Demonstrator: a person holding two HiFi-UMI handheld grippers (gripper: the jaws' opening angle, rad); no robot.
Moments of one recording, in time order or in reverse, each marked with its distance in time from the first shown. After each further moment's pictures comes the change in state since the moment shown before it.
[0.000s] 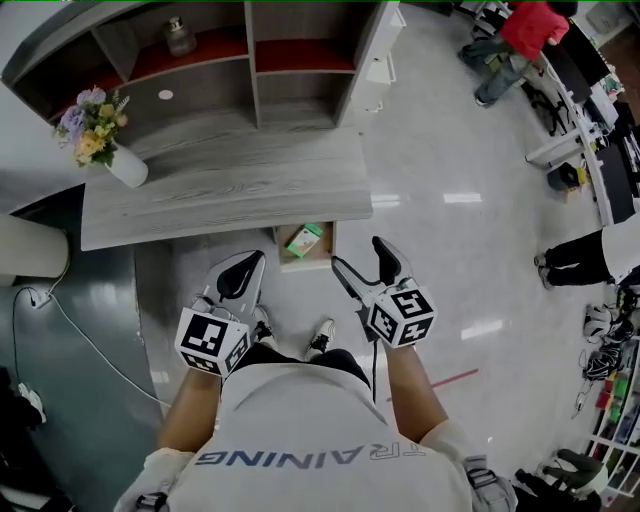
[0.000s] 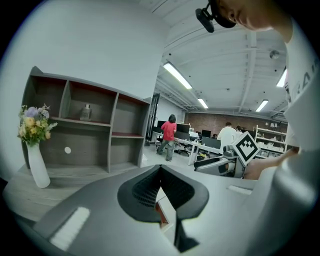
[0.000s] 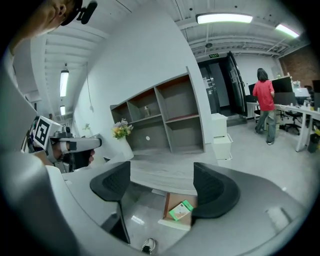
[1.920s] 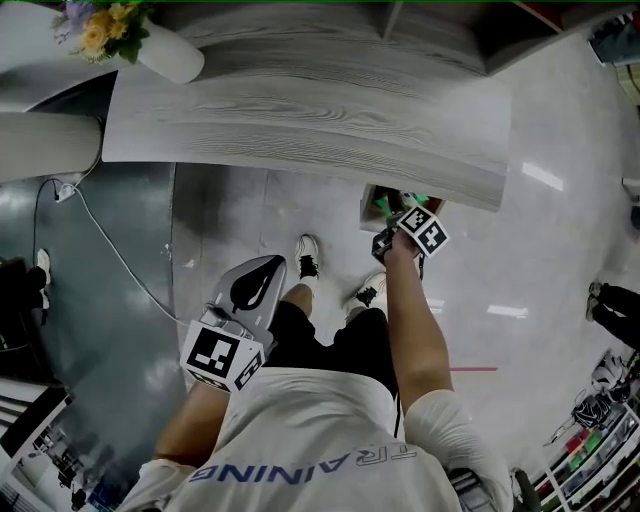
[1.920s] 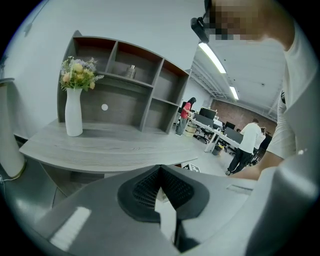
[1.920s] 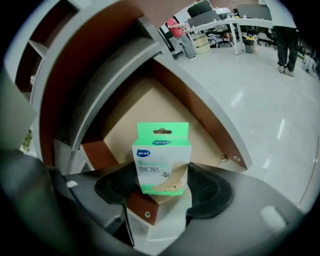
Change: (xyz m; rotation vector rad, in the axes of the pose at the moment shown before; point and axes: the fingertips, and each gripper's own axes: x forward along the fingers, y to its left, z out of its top) left arm -0.046 0.107 -0.154 -0.231 0.249 0.214; right arm 0.264 -0.119 -0.342 0.808 0.361 -0.421
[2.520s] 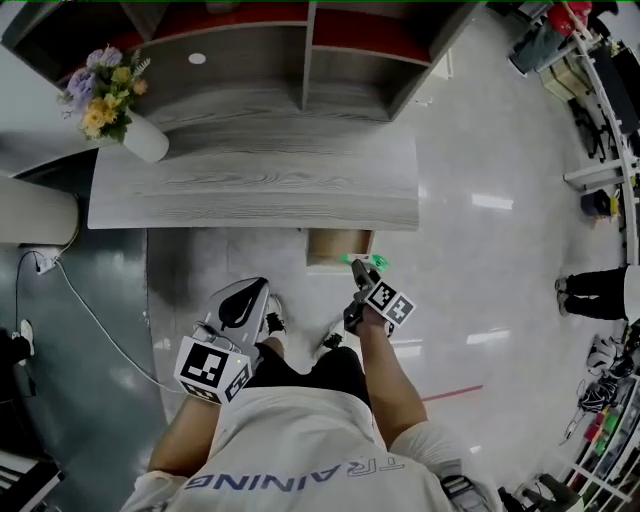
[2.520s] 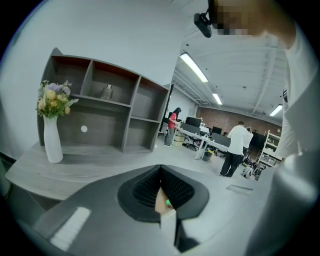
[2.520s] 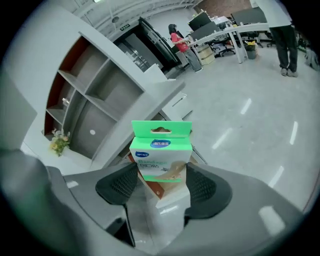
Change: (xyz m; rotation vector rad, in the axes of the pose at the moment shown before) left arm -0.003 -0.066 0.072 0.111 -0.135 -0.119; right arm -0.142 -0.005 0.015 -0.022 -0.107 0.163
